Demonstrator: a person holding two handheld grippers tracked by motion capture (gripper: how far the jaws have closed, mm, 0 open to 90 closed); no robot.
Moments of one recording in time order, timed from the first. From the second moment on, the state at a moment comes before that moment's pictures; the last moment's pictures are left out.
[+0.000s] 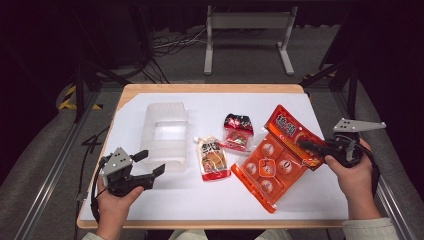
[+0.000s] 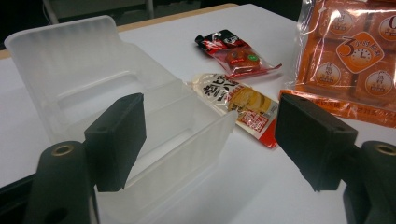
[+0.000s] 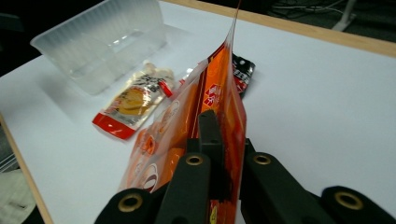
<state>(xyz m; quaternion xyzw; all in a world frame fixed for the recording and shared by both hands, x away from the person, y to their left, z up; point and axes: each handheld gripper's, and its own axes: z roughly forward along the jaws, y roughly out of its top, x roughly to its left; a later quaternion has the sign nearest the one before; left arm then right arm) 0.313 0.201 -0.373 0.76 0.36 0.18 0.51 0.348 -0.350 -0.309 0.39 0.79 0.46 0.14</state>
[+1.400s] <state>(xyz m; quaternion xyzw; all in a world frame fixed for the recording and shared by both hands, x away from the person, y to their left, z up) 0.333 0.159 -0.367 0.74 0.28 0.17 0.58 0.331 -0.279 -0.231 0.22 0.84 0.48 0.15</state>
